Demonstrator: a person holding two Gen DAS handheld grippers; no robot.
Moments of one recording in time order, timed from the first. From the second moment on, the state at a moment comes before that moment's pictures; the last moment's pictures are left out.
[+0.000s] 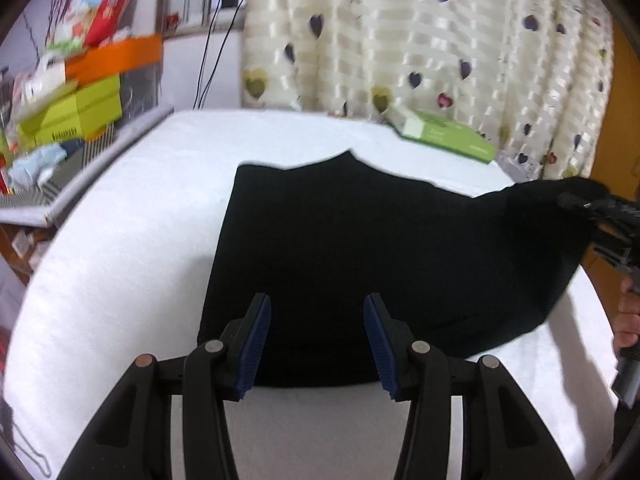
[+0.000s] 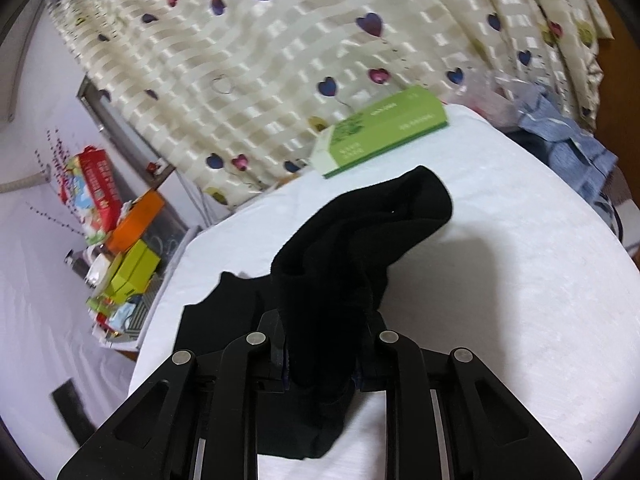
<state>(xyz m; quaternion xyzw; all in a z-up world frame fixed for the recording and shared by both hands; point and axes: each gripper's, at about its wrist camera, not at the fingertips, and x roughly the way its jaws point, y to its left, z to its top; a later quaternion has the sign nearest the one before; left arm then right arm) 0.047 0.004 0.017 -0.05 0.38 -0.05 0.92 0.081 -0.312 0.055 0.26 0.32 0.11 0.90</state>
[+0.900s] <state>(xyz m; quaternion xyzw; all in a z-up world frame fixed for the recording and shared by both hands) 0.018 0.041 0.011 -0.12 0.37 -0.05 0.92 0.116 -0.116 0.069 0.12 0.35 0.31 0.87</state>
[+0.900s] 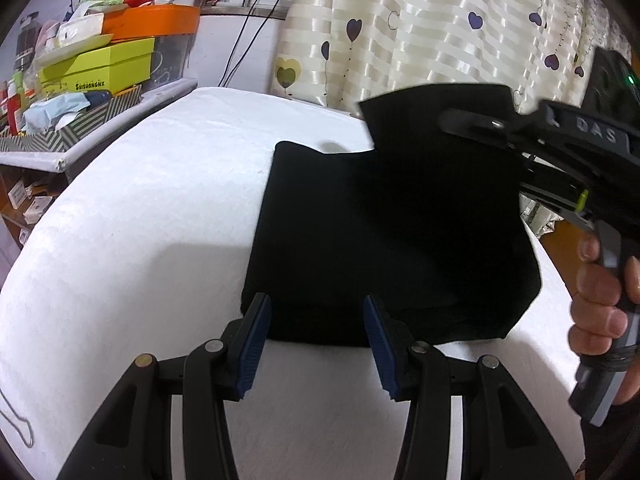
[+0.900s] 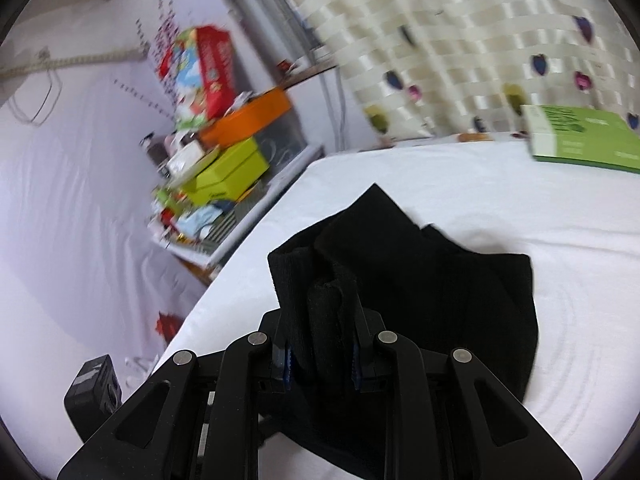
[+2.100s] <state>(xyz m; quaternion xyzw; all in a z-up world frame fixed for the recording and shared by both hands) 0.033 0.023 0.044 -0.08 0.34 -0.09 0.93 0.067 -0.155 0.004 0.06 0.41 0.27 0.87</state>
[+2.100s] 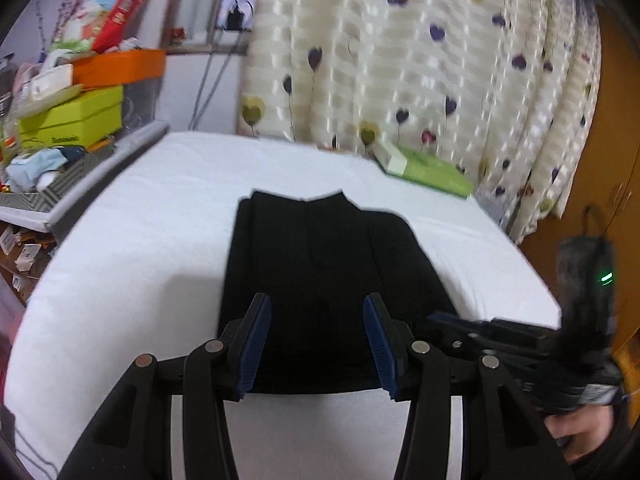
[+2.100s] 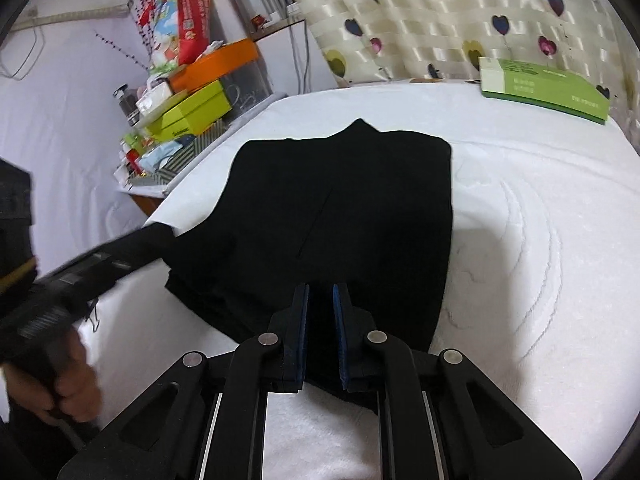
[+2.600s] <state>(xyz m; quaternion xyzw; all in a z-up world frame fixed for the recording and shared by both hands) 0.036 0.027 0.020 -0.06 0.35 -0.09 0.93 0.081 -0.184 -0.004 0.08 0.41 0.24 0.88</state>
